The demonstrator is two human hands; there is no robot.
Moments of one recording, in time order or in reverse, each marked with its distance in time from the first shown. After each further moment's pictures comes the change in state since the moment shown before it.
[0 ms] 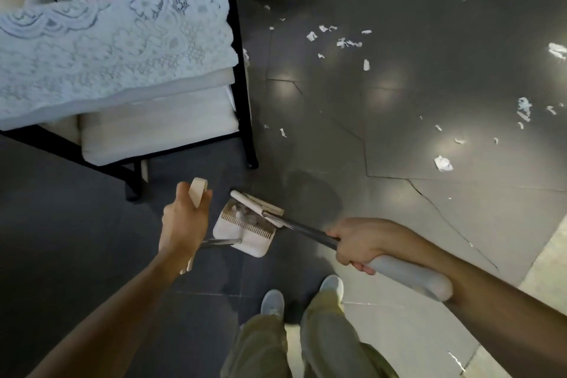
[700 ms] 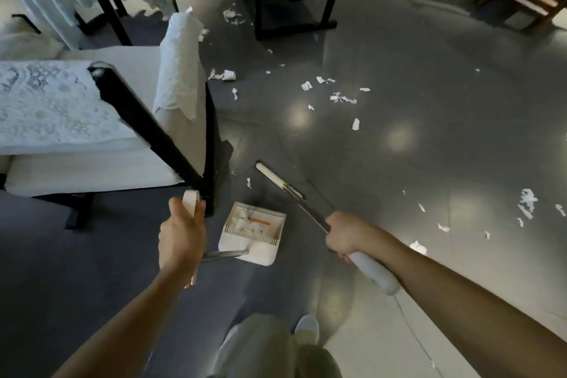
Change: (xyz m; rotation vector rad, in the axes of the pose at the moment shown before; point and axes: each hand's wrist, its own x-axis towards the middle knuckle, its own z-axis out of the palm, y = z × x) left_hand 0.062 0.267 0.189 -0.070 0.222 -0.233; right_hand 0.082 0.175 -0.289 -0.056 0.185 0.076
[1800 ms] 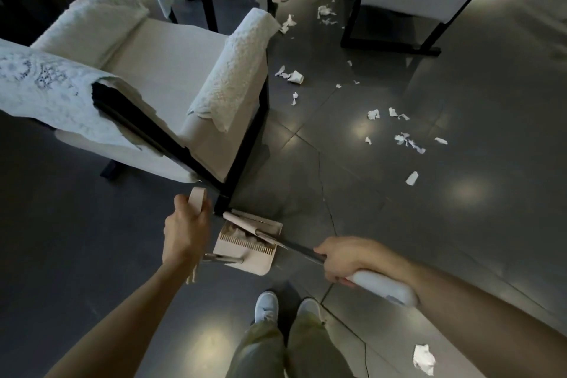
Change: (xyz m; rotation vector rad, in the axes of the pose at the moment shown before) left_hand 0.096 0.090 0.067 -0.086 0.166 -0.307; right_hand 0.146 -0.053 -0.159 -0.691 -0.404 -0.255
